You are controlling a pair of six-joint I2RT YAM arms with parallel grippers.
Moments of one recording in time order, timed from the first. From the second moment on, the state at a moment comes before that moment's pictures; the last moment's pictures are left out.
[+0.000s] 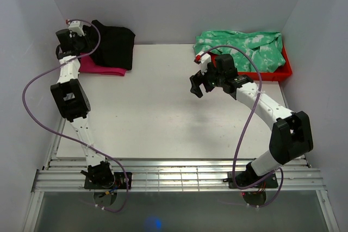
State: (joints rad) left arm 0.32 2.33 2.09 -0.10 0.50 -0.01; right arm 0.46 1.53 1.20 -0.30 -0.35 -0.25
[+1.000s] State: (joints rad) left arm 0.36 2.52 2.16 -0.01 0.23 0.10; right arm 0.46 1.56 1.20 -0.31 -0.37 -0.25
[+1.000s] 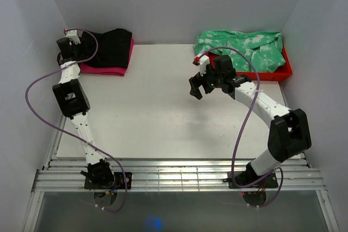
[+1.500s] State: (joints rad) left arm 0.42 2.31 2.18 -0.05 0.17 0.17; right arm 0.46 1.55 1.22 -0.35 -0.39 -0.27
